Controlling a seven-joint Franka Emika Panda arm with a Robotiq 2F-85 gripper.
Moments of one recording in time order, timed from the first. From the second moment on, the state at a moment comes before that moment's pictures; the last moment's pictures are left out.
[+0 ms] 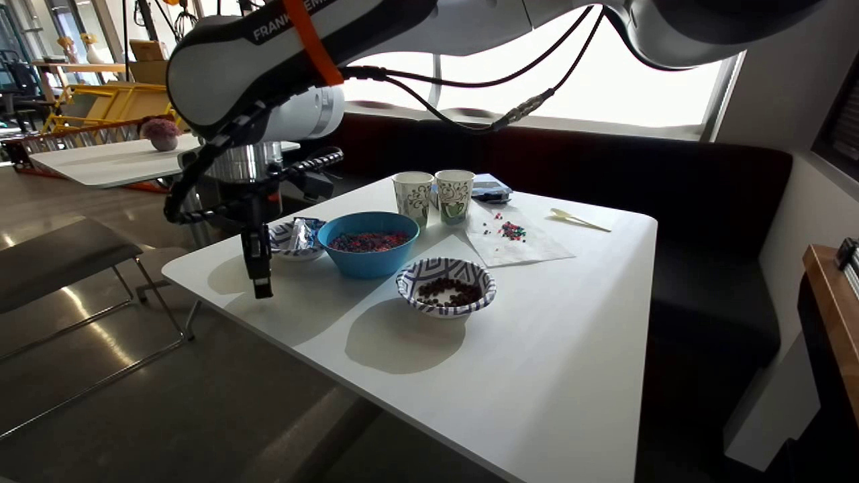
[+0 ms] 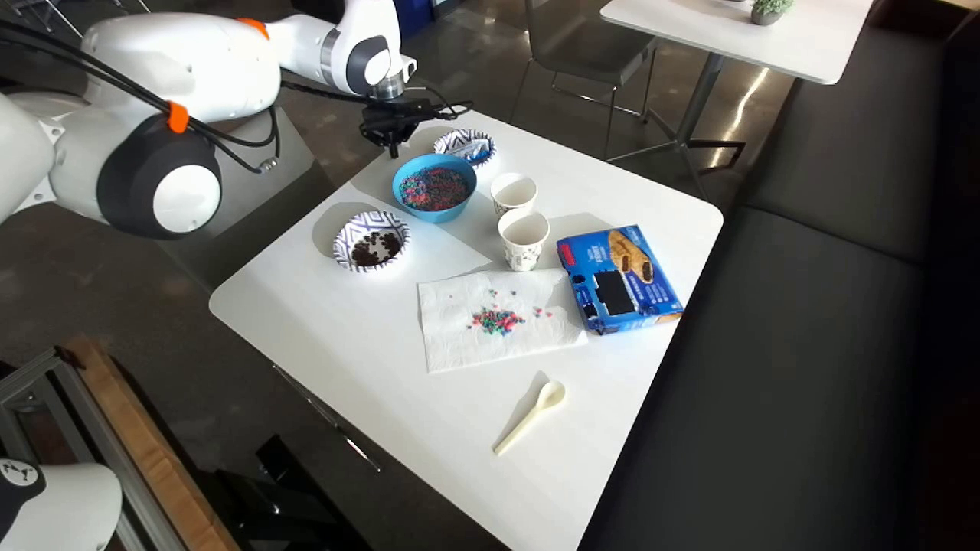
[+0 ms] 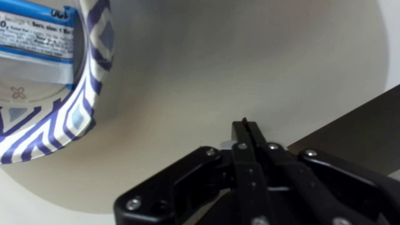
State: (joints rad) arm 0.29 1.48 0.12 -0.51 -0.03 2.01 -0.79
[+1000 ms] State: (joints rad) arm 0.30 1.45 0.10 -0.45 -0.04 1.44 -0.65
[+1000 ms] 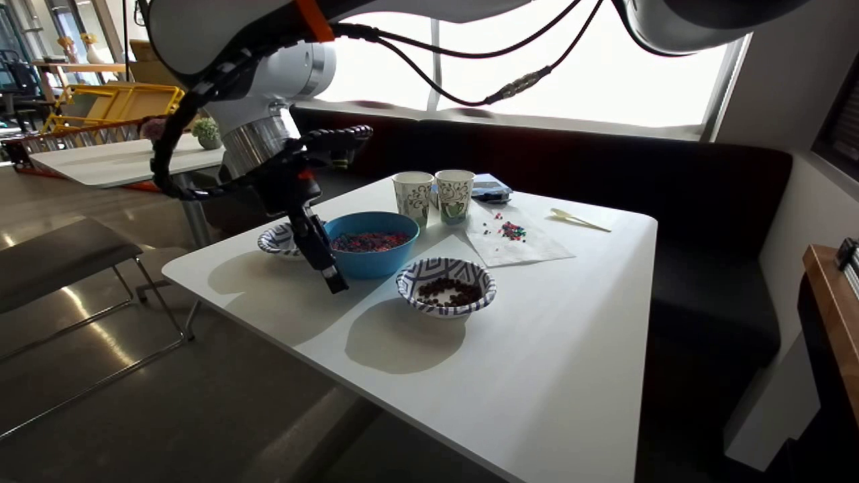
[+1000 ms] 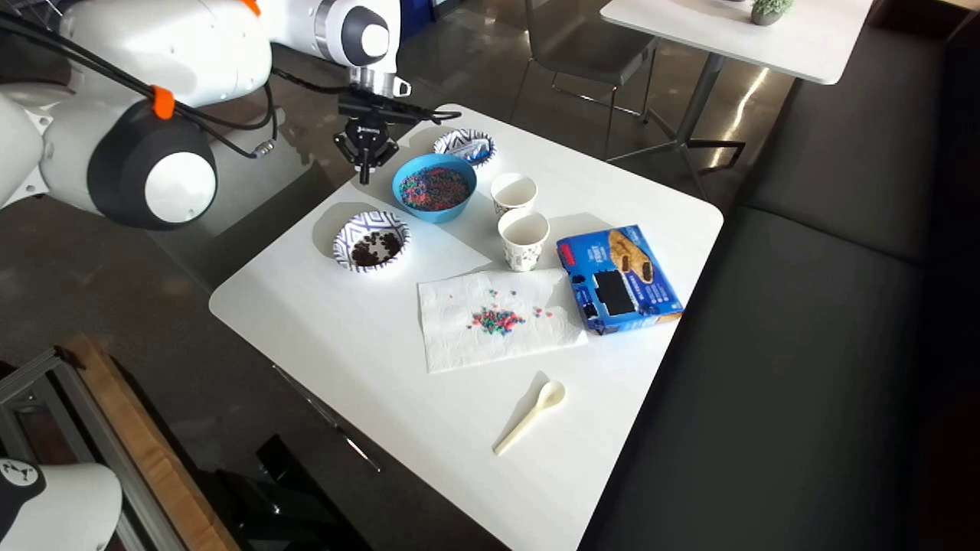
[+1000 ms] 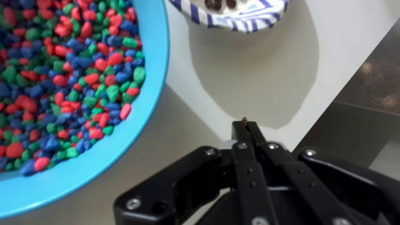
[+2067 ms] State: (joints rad) arm 0.29 1.48 0.04 -0.46 -0.15 1.14 -0.63
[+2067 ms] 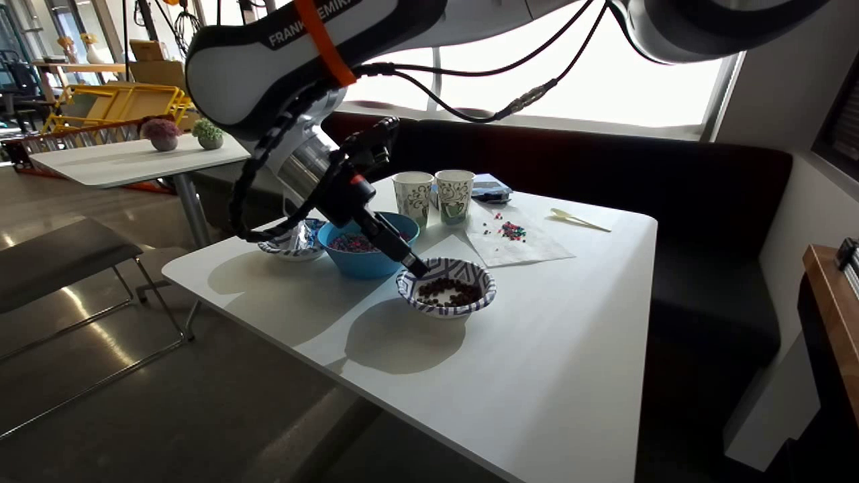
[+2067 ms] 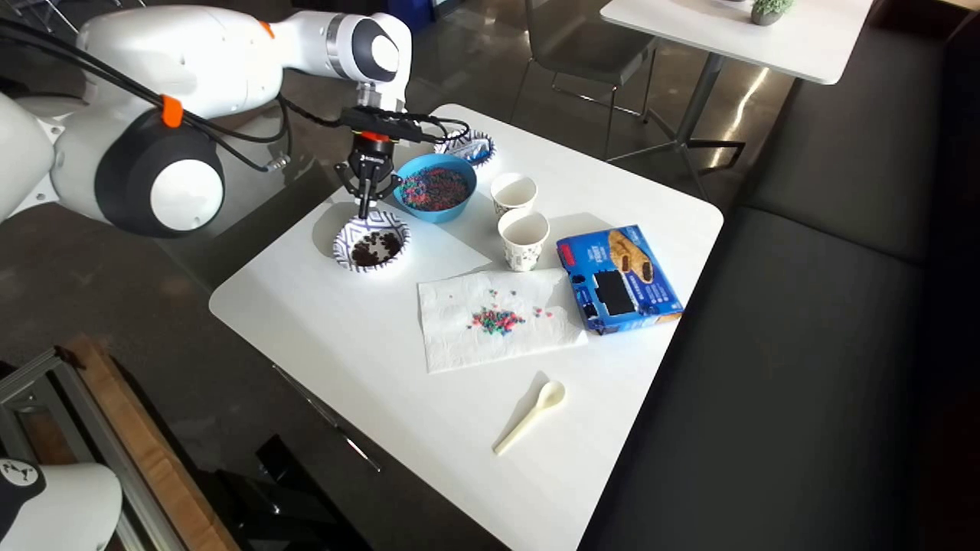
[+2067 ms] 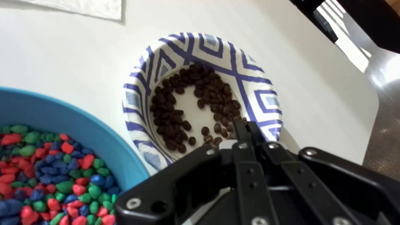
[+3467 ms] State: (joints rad) arm 0.35 1.42 0.03 -0.44 -0.22 1.45 -0.81
